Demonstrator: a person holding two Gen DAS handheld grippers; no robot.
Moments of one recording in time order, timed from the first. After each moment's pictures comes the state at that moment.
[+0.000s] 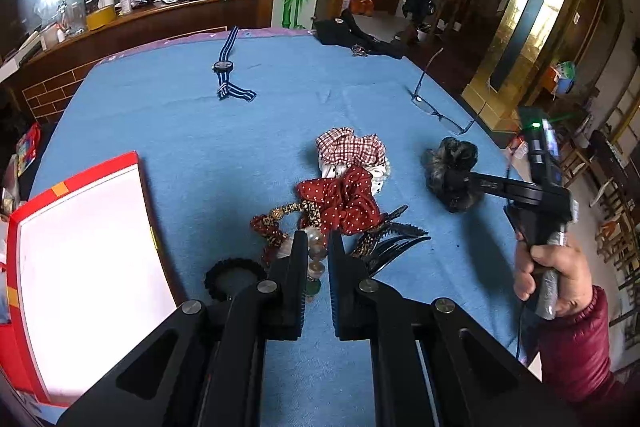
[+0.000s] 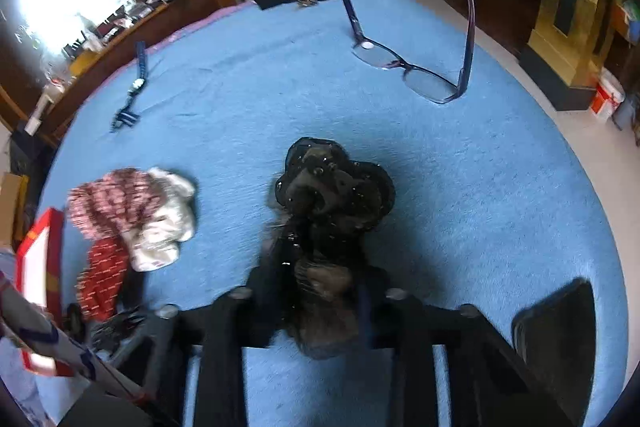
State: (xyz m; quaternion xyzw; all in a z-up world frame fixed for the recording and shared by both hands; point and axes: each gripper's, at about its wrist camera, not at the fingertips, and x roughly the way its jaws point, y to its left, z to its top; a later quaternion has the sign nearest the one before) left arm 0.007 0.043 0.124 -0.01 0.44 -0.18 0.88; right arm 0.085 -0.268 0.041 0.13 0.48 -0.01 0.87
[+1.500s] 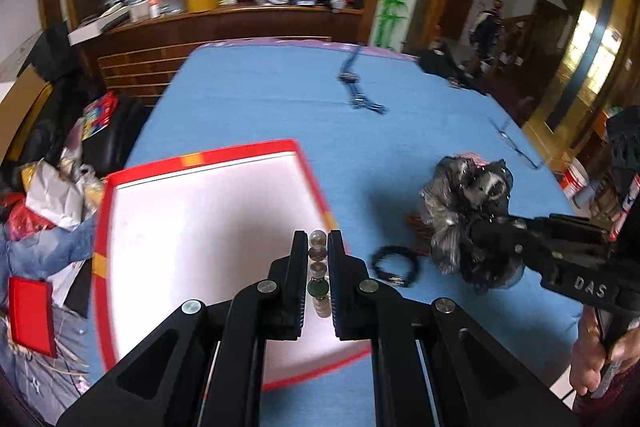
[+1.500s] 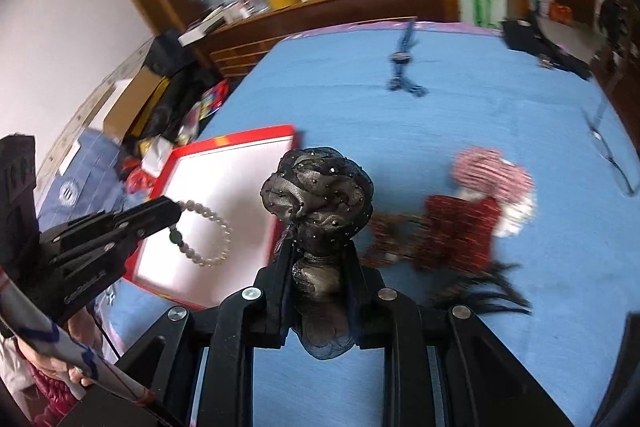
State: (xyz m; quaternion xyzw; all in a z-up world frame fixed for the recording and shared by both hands) left arm -0.001 0.200 0.134 -0.04 0.43 -0.05 0.90; right arm 0.039 -0.015 0.123 0.05 0.47 0.26 0.84
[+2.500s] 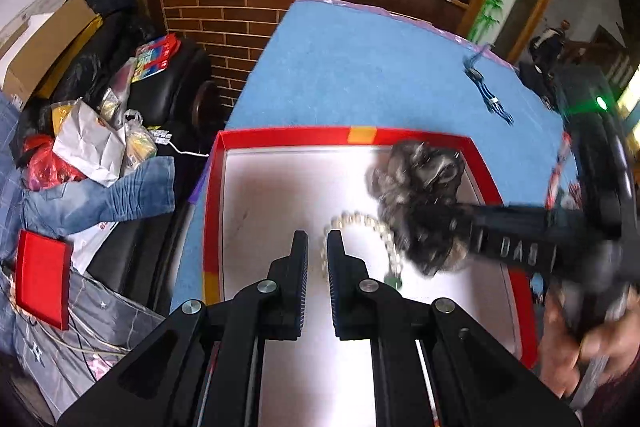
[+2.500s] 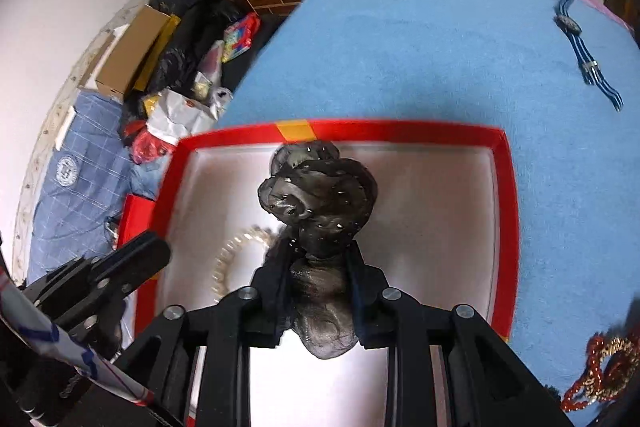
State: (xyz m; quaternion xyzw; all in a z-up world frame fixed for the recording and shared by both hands) left arm 0.040 0.347 0.072 -0.08 0.47 0.02 0.88; right arm 0.147 0.181 0.039 0.02 0.56 0.28 0.78
